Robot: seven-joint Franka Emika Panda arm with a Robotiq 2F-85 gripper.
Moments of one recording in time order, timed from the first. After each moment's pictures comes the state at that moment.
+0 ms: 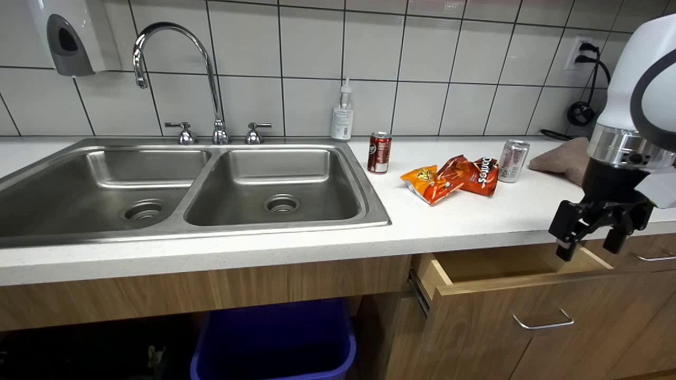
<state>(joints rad) -0.02 0.07 -0.10 -2.65 -0.18 2.67 0.05</state>
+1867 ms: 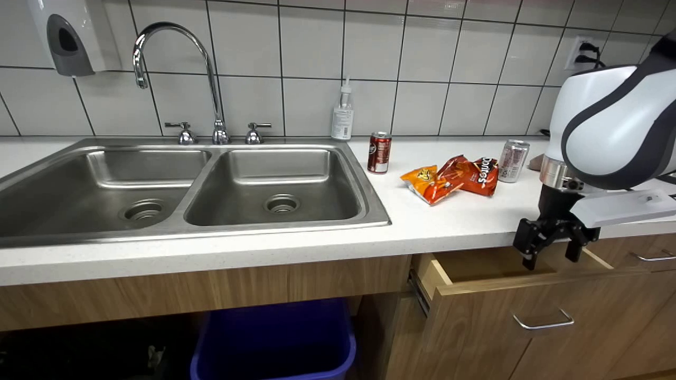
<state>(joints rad) 0.03 0.35 -0.13 -2.45 -0.21 2.72 0.12</state>
